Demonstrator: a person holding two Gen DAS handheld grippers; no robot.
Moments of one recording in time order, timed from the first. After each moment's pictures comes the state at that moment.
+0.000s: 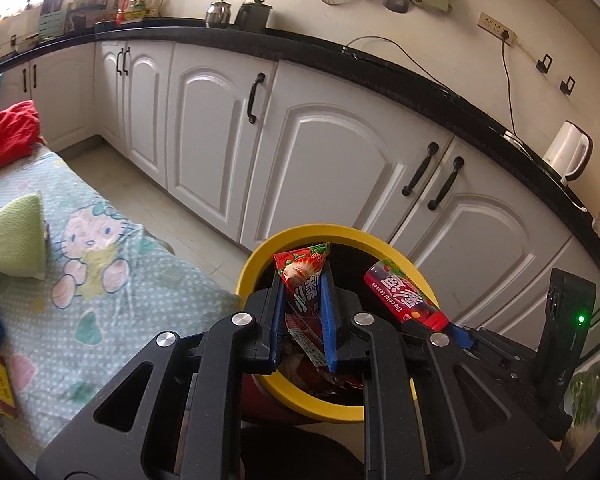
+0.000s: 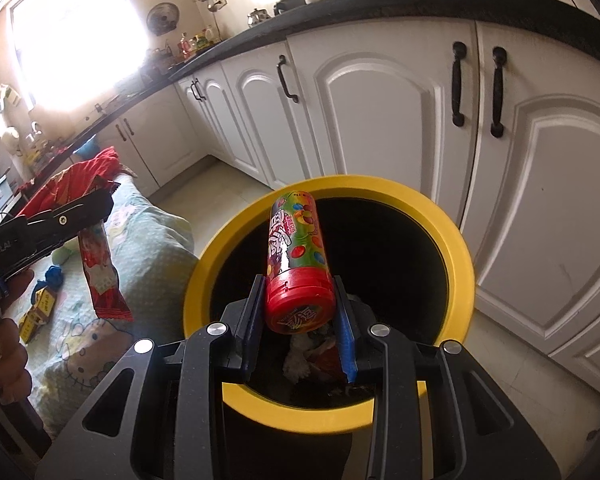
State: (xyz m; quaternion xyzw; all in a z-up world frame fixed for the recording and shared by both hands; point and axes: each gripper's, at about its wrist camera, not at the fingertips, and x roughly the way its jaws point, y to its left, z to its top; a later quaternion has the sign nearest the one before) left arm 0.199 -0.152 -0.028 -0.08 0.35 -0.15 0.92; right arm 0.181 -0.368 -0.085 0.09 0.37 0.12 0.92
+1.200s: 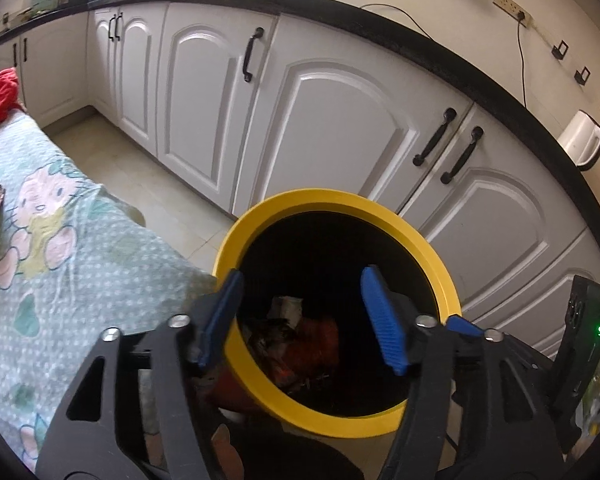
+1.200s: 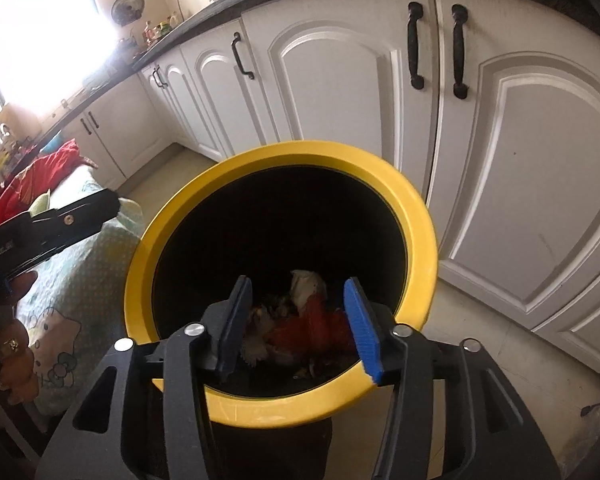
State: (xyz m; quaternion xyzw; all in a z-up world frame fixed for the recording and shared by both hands) left arm 0.226 -0.165 -0.075 -0.09 0.40 -0.15 0.90; right arm 0.186 -0.386 -0.109 0.08 0.40 0.06 0.91
